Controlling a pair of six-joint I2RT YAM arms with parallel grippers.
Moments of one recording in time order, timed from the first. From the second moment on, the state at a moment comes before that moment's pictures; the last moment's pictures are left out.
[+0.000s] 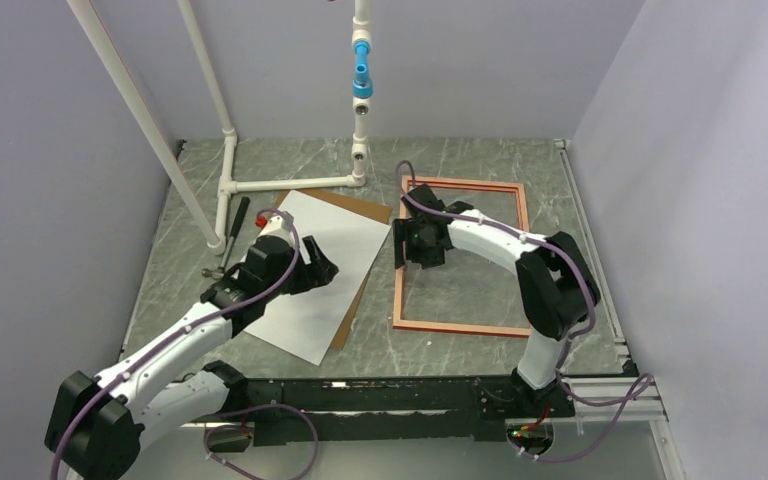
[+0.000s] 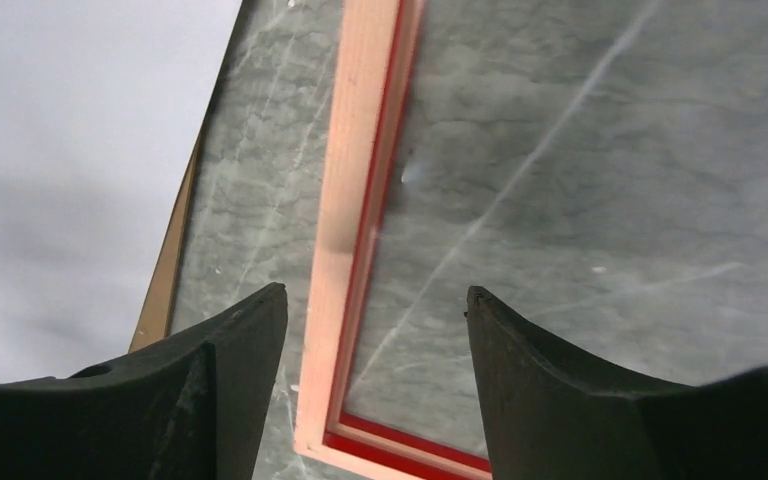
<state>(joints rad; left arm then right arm) -0.56 0.98 0.57 -0.17 -0.01 -0.76 0.58 1.75 1.21 -0.57 -0.03 0.53</state>
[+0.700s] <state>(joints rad) -0.56 0.95 0.58 -0.33 -0.12 -0.72 0.68 1.92 1.31 -0.59 0.02 0.62</state>
